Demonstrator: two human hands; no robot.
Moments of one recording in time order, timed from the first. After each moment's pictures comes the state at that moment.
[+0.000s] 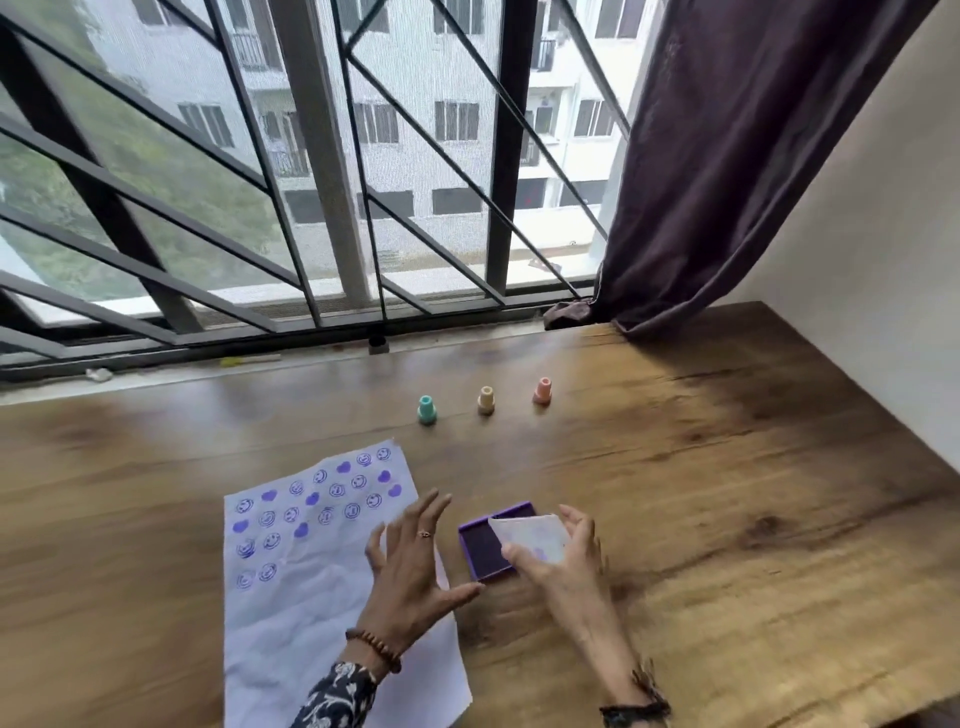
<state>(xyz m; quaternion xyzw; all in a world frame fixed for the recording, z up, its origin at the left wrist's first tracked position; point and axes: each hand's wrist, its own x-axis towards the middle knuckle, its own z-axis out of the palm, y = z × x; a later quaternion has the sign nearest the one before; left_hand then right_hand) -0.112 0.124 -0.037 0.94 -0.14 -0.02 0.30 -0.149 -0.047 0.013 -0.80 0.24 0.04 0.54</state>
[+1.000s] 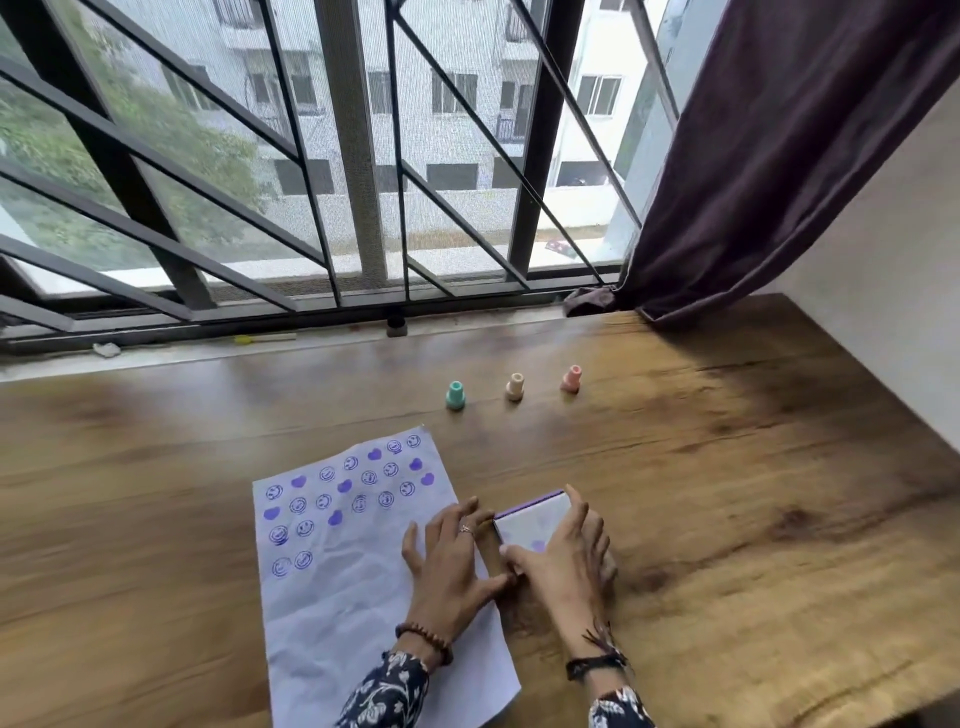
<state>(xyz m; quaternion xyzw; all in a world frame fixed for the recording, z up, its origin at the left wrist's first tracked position) -0.115 0.125 -0.057 0.93 -0.11 -0.05 0.34 -0.133 0.004 -0.002 -0.90 0.29 0.01 0.32</state>
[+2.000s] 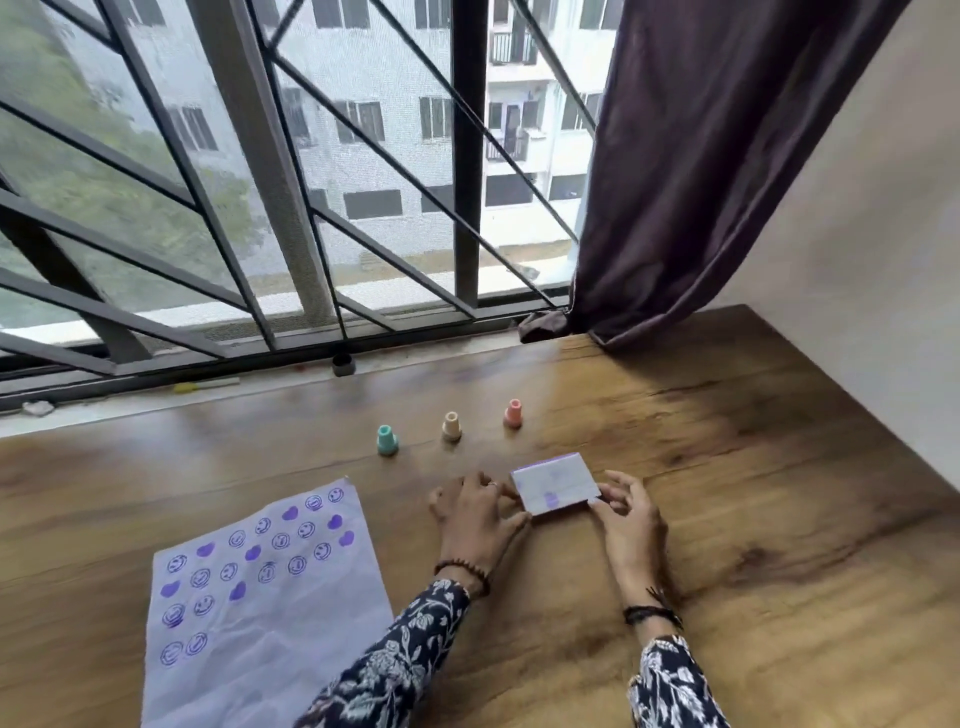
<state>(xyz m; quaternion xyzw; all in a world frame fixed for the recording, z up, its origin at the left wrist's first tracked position) -0.027 0.002 -0.033 0.94 -0.09 -0.06 0.32 -0.071 -0.159 -0.023 -0.77 0.30 -0.15 0.54</state>
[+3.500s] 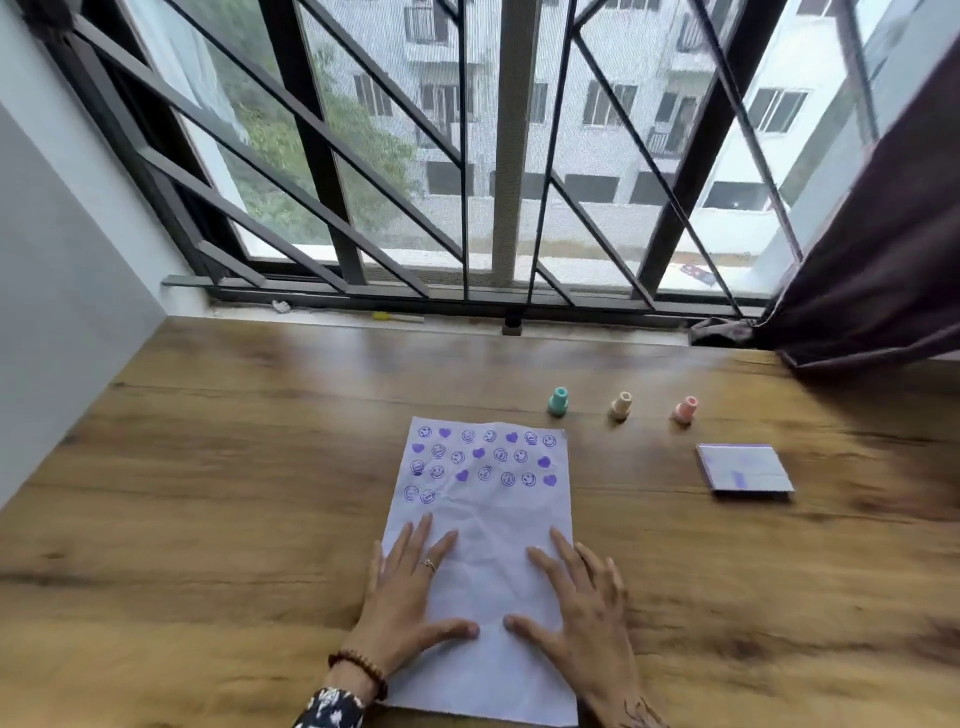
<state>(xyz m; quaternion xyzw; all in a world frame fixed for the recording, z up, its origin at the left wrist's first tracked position) -0.161 0.234 -0.059 0.96 0.00 -0.15 0.24 -0.157 0.020 -0.029 -0.97 -0.10 0.09 0.18</state>
